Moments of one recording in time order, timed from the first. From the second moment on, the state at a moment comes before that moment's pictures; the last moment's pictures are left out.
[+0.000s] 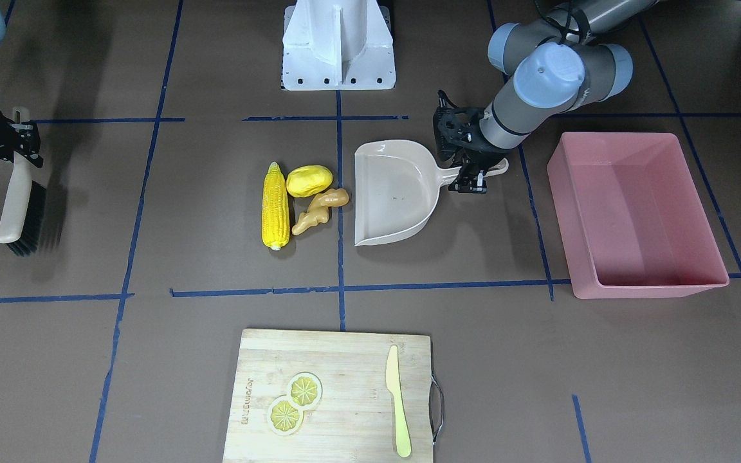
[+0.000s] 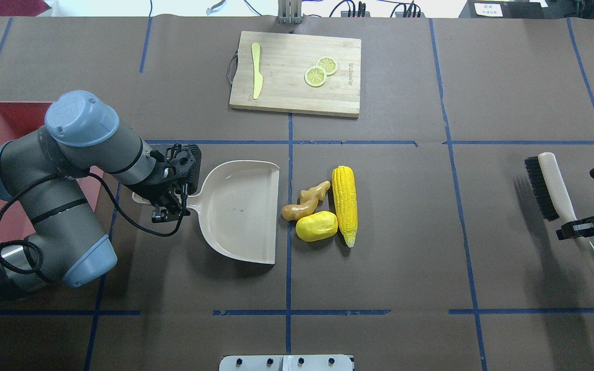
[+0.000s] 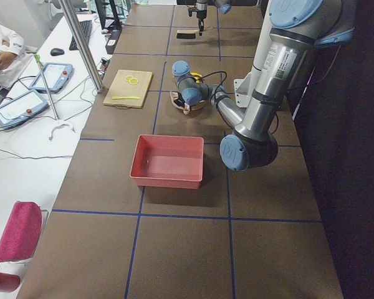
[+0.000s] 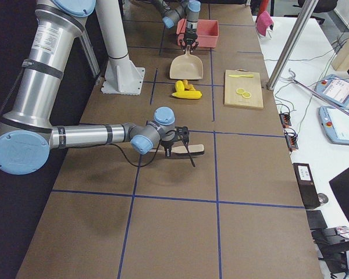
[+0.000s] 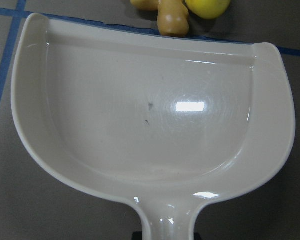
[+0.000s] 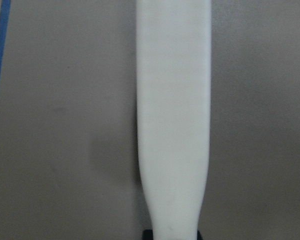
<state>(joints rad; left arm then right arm) -0.65 -1.98 -1.75 -1.84 -2.16 0.39 0.88 -1.89 1.87 -0.89 2.16 0.79</state>
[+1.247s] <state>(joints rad) -0.64 -2.02 -1.74 -1.77 -2.15 0.31 0.80 -1.81 1.93 -0.89 2.17 1.02</state>
